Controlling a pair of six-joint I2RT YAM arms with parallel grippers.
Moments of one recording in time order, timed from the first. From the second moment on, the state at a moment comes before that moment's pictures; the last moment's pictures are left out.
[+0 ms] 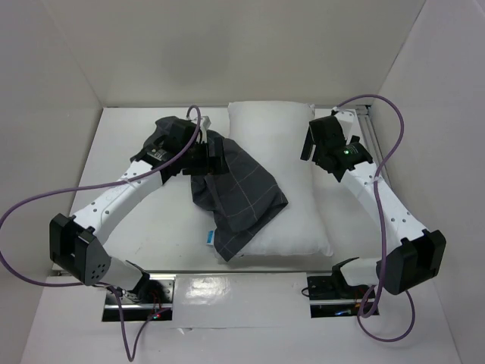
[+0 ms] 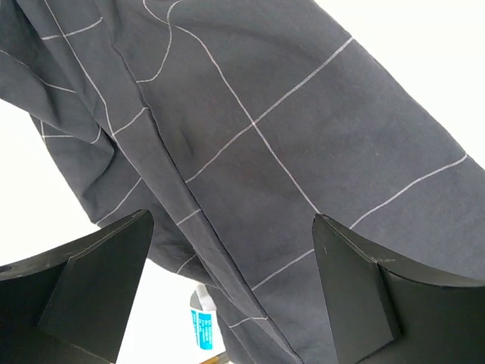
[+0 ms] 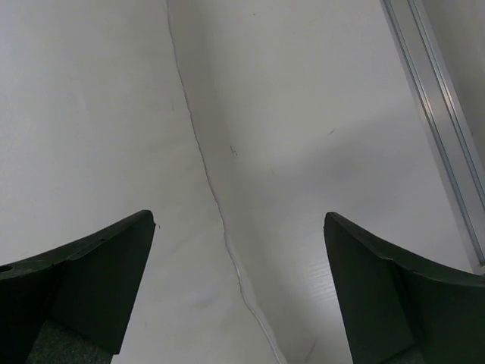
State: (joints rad) left arm -0.50 1.44 1.32 -0.64 0.08 -0.49; right arm 0.35 1.31 1.28 -0.78 0.56 0.49
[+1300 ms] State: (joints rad) left arm -0.57 1.55 1.40 -0.65 0.20 -0.55; right arm 0.38 1.24 1.10 -0.71 0.04 0.44
